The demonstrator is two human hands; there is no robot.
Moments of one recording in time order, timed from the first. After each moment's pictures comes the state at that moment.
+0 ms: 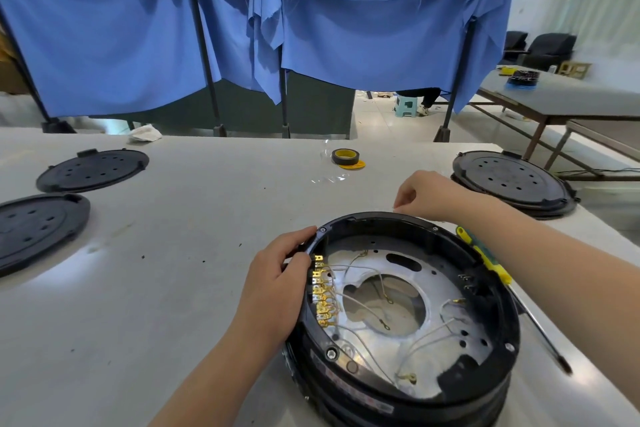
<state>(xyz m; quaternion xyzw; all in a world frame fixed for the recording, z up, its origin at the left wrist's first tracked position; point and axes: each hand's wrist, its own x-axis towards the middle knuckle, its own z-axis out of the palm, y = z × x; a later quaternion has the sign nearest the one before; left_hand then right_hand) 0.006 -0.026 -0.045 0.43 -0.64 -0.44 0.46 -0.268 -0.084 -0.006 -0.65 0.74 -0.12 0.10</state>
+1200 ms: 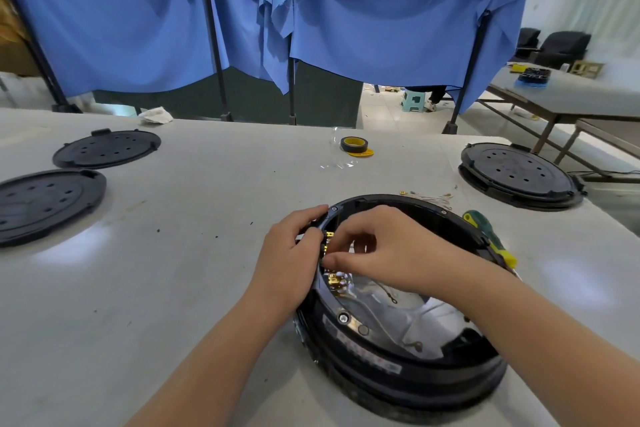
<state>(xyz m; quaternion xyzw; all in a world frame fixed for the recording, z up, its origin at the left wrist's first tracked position) 0.005 -0.027 -0.045 0.44 -0.65 -0.42 0.45 -0.137 0.017 0.002 -0.75 0.57 -0.26 0.23</state>
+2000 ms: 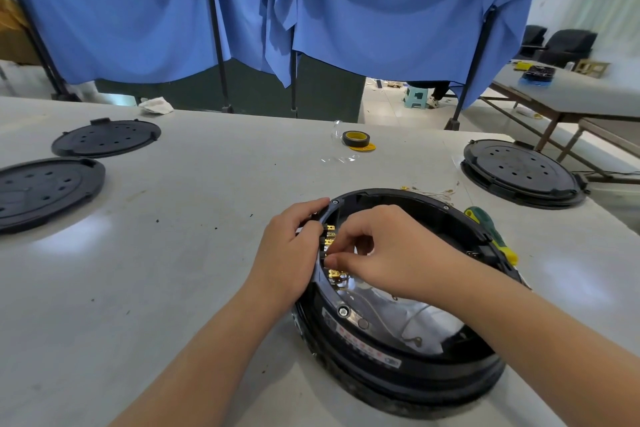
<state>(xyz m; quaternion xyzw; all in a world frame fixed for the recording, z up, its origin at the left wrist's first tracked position) 0.005 -0.031 -0.048 0.43 -0.65 -0.42 0.46 -0.132 0.023 -0.003 -0.76 0.58 -0.25 0.18</state>
